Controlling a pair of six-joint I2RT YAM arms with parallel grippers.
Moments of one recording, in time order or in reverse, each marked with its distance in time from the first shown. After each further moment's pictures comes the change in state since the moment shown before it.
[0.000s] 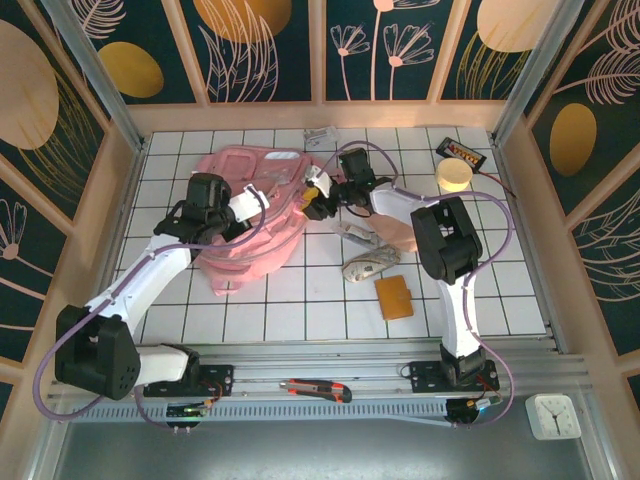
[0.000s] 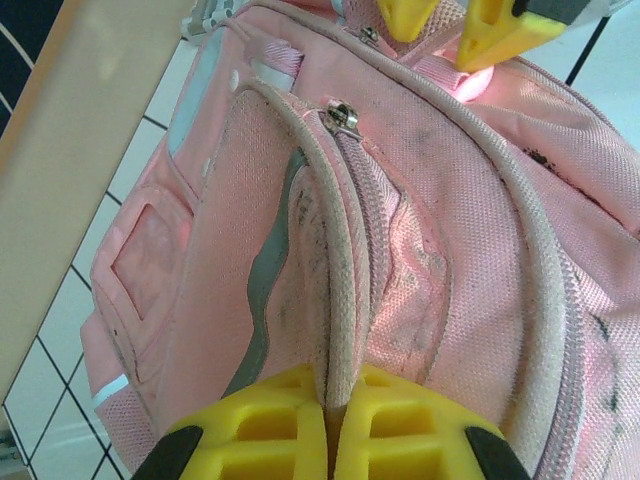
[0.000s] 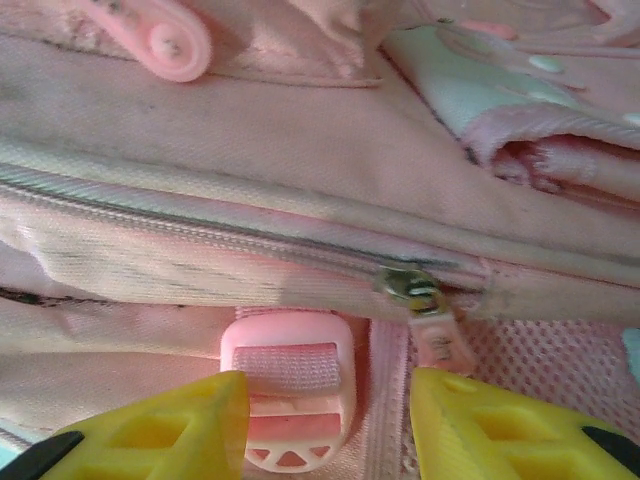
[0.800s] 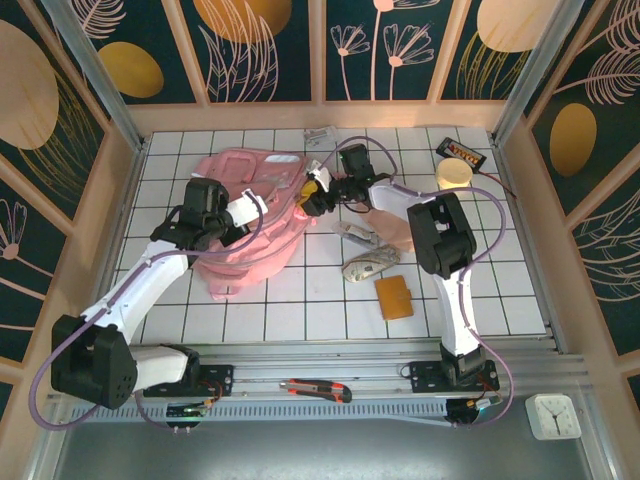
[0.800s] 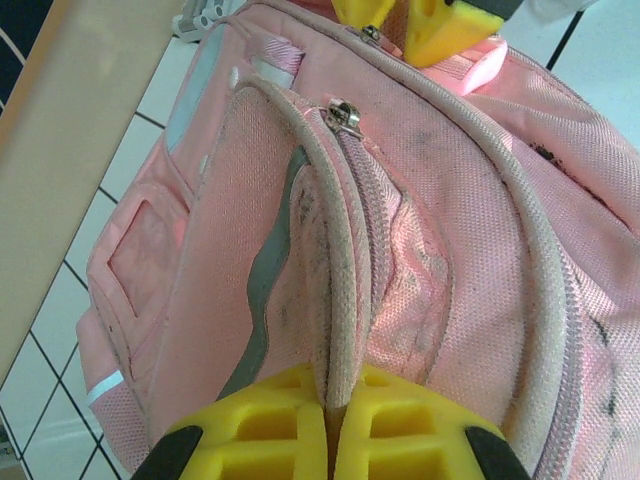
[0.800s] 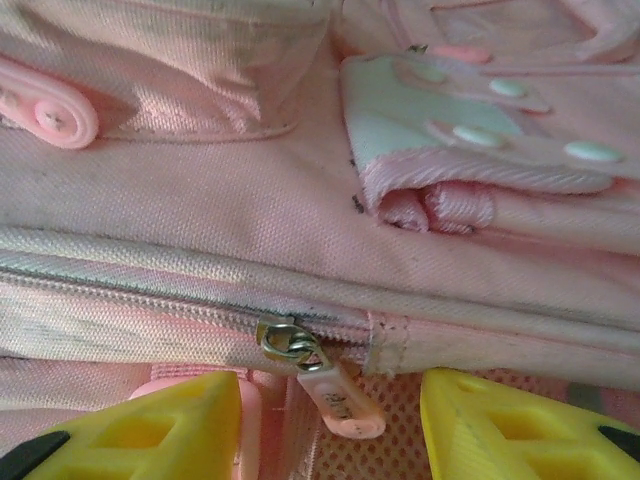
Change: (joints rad) left arm 0.000 -0.047 -0.035 -0.017 0.008 0.000; right arm -0.014 0.078 0.086 -0.012 -0.105 0.064
